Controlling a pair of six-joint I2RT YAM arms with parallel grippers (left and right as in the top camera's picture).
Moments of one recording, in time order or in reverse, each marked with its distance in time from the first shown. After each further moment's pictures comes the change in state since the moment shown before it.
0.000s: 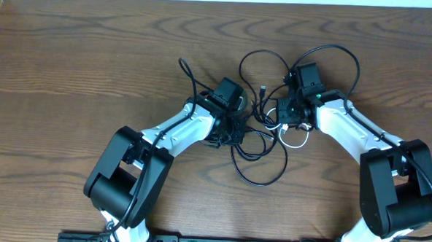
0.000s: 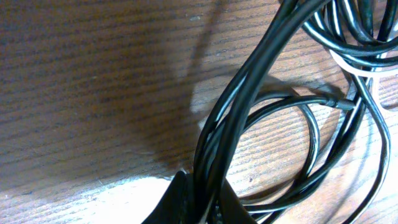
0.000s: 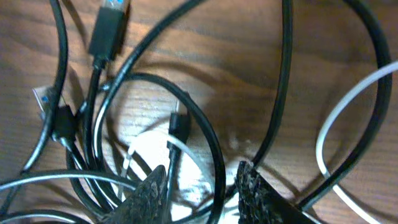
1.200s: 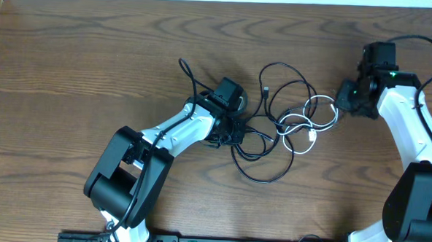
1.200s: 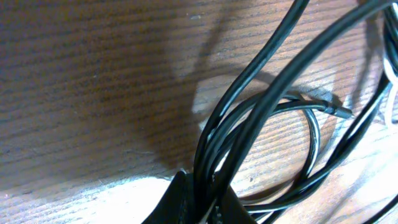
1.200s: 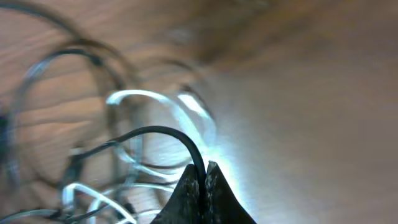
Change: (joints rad) left arm 0.000 0.000 0.000 -0.003 0.000 0.000; right arm -0.351 -0.090 0.188 -0.379 0.125 0.107
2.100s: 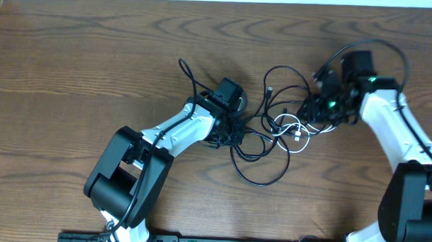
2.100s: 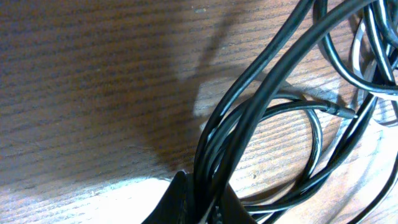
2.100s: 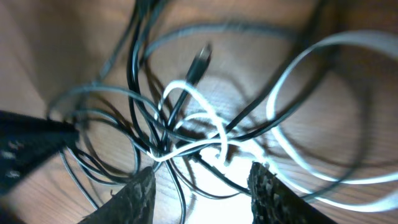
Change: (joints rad) left arm 0.000 0.000 0.000 -0.010 -0.003 0.000; right arm 0.109 0.000 -0.087 0.008 -0.455 -0.356
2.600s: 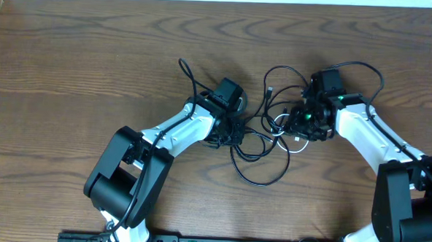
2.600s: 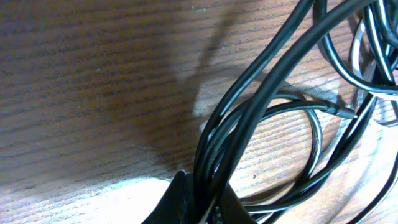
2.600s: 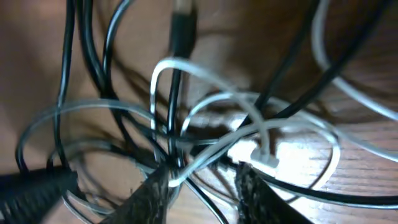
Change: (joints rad) left arm 0.000 0.000 0.000 0.000 0.000 0.000; right arm 0.140 0.000 -0.151 0.173 0.099 0.486
